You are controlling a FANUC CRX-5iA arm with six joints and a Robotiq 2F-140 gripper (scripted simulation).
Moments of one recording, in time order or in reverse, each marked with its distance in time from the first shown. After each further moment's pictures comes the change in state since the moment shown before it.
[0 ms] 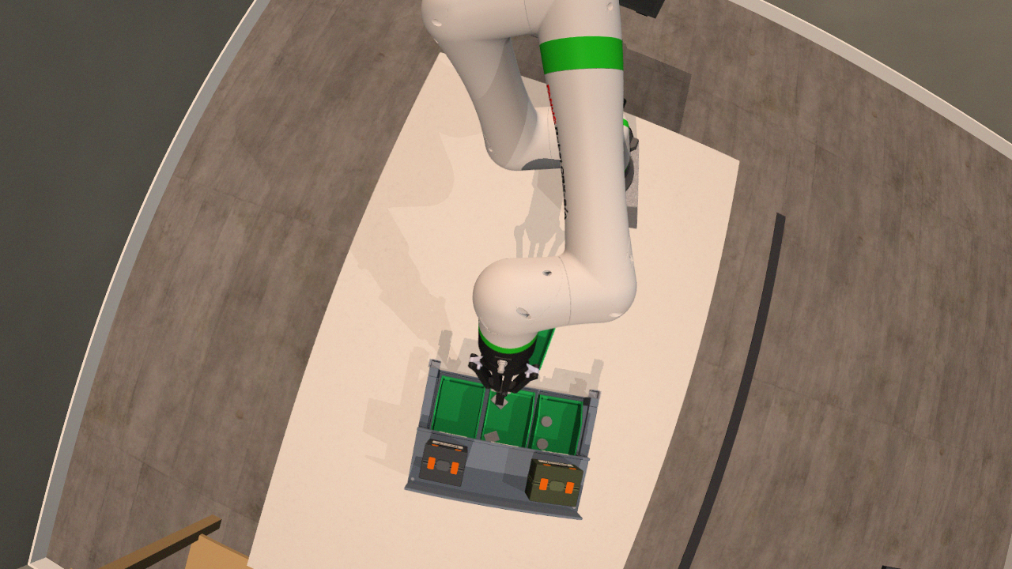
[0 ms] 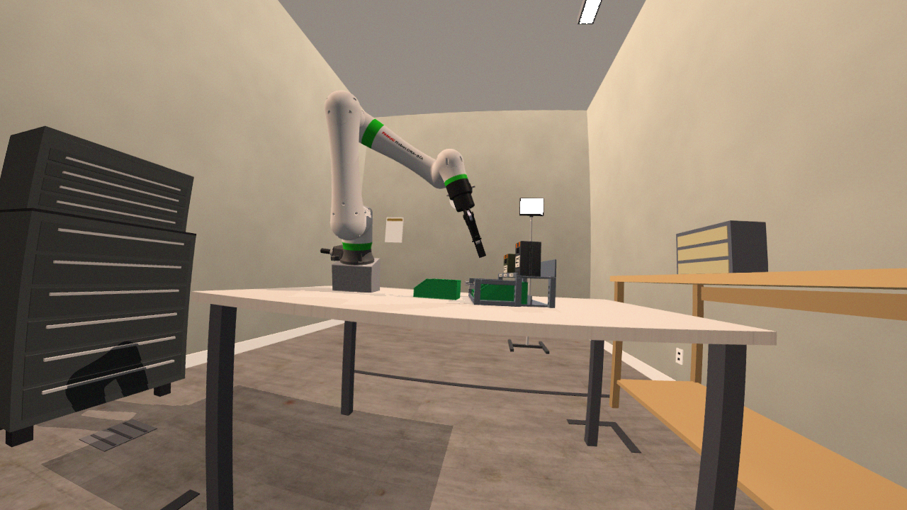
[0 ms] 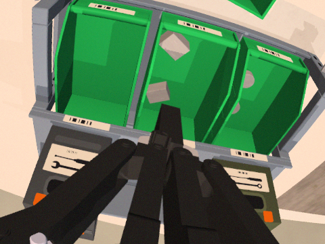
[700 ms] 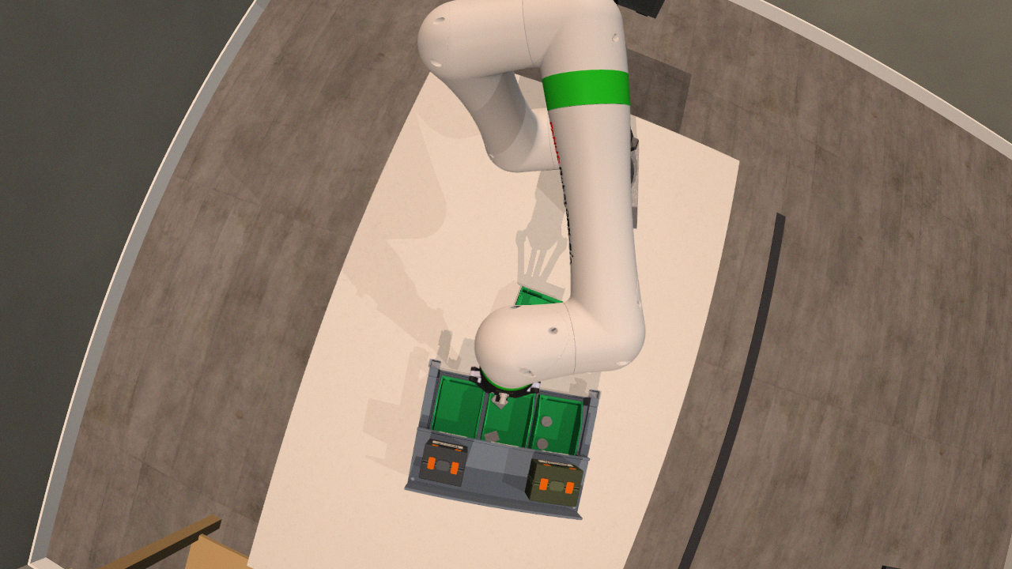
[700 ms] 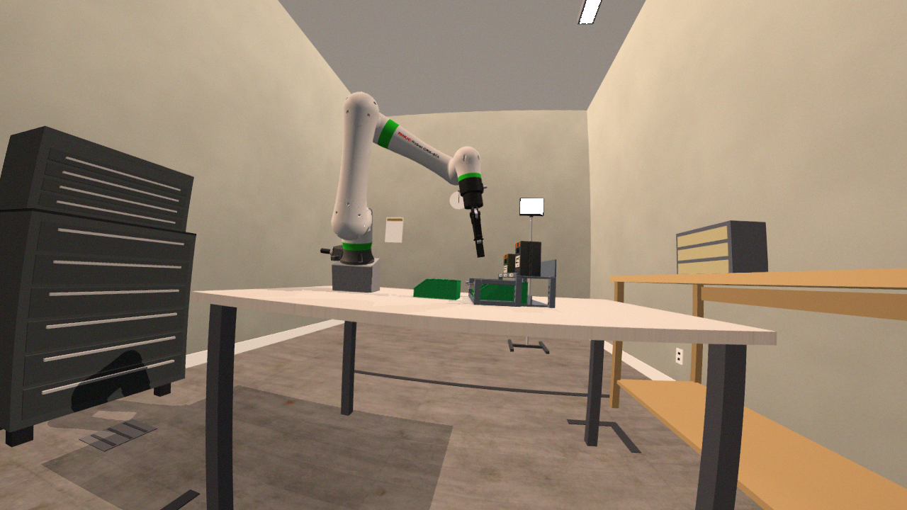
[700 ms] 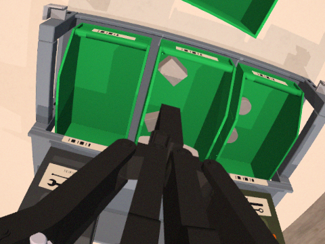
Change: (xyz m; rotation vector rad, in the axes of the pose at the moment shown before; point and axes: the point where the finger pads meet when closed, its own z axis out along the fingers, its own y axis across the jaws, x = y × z) arm 0.000 0.000 0.000 0.046 0.199 0.000
